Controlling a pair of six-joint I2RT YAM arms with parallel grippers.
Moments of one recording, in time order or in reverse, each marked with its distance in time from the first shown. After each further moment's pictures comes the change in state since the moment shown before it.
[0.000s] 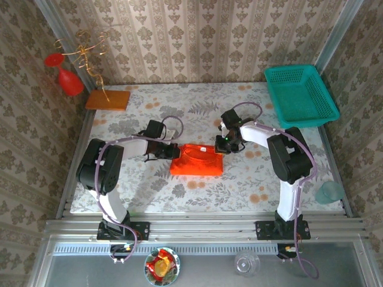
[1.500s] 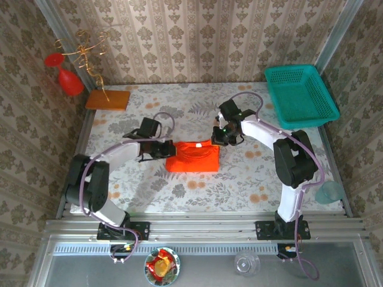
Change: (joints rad) left arm -0.016 -0.181 -0.014 -0.151 -0.010 -0.180; right arm 0.016 -0.064 0.129 -0.112 -0.016 0.026
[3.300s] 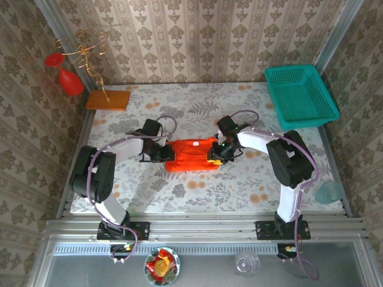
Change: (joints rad) left arm 0.045 0.067 0.044 -0.105 -0.062 0.067; right arm 0.042 0.011 -0.210 0.106 -0.128 0.156
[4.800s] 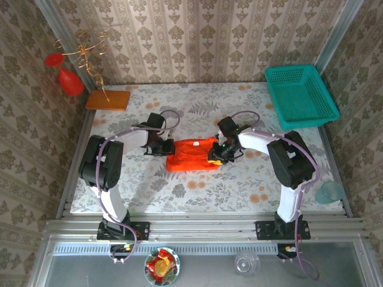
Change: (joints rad) left arm -0.017 0.171 0.151 -0.030 -0.065 0.033; right arm 0.000 -0.011 -0.025 0.031 -0.001 0.003
